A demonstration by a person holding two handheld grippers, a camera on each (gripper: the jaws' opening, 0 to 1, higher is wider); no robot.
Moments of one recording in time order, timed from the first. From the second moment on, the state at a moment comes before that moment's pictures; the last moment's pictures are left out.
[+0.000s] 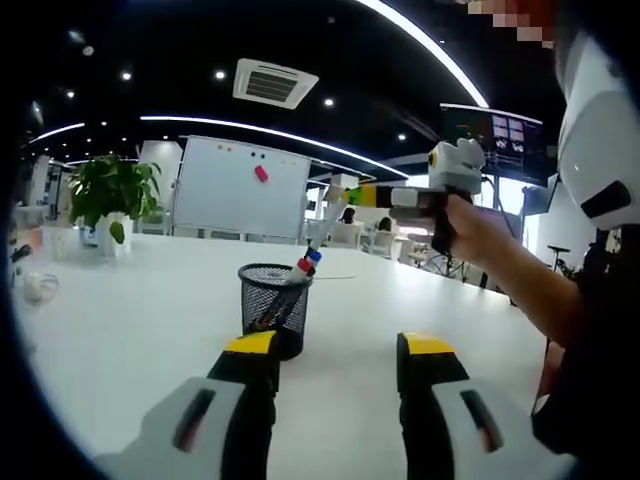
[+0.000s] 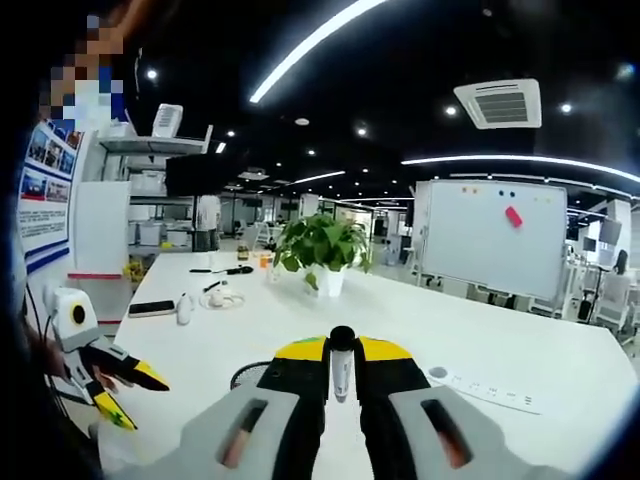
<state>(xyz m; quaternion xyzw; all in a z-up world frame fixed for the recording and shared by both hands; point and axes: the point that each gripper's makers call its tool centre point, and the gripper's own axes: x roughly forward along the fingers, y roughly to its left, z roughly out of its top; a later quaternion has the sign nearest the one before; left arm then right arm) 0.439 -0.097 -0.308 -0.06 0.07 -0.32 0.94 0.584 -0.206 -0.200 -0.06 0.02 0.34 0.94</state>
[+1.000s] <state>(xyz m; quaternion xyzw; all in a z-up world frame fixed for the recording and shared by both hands) 0.443 -0.104 -0.311 -0.05 0.07 -0.33 0.94 0.589 -0.234 -0.198 -0.07 0.02 0.30 0.95</state>
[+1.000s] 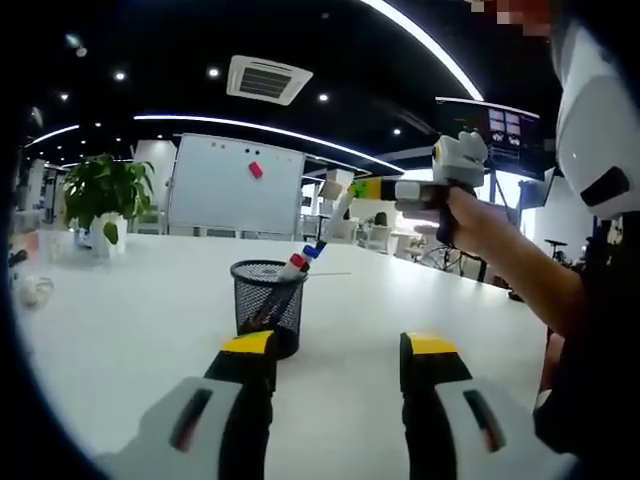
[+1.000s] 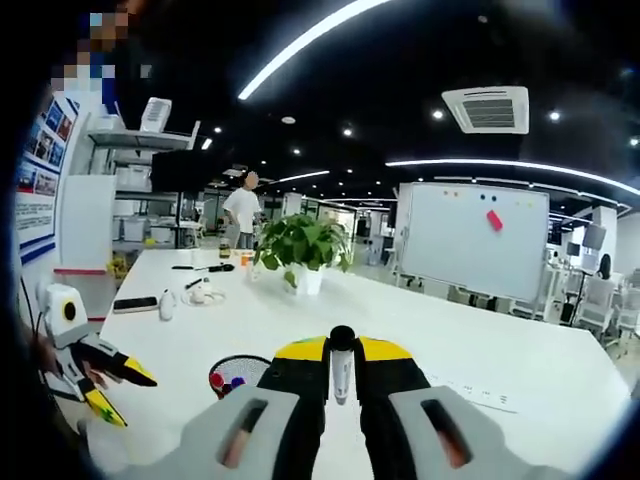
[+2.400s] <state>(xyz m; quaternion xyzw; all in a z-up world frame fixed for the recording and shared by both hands) 0.450 -0.116 -0.314 -0.06 0.09 -0.35 0.93 0.598 -0.270 -0.207 -0.08 0.03 0.24 0.97</state>
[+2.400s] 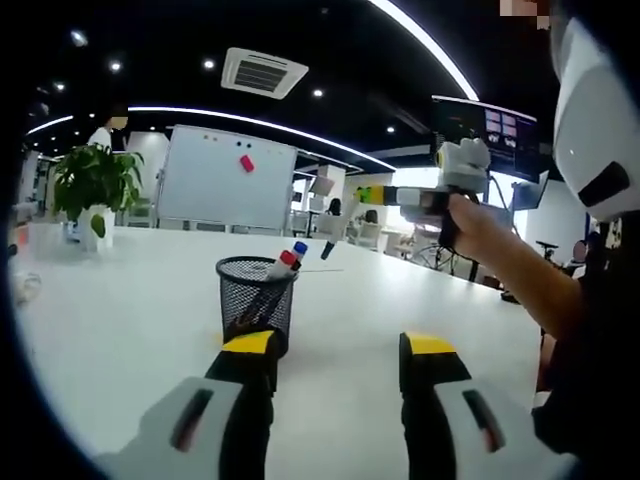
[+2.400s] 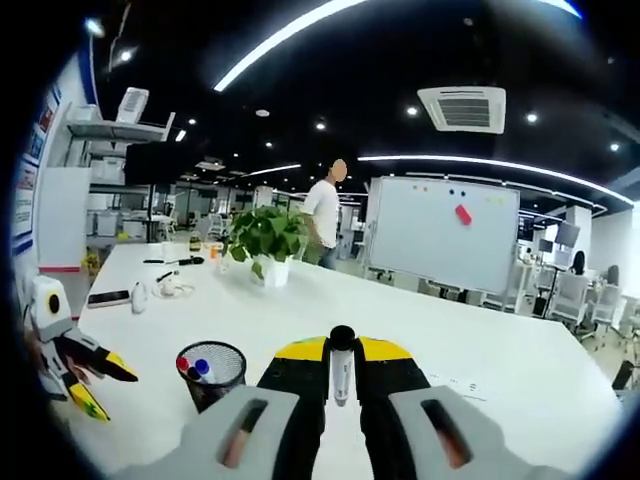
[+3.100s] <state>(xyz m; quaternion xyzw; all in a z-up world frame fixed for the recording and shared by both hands) 0.448 -0.118 -0.315 -0.06 0.09 -0.35 0.93 0.598 -0.307 -0.201 -0.07 0.01 0.17 0.98</state>
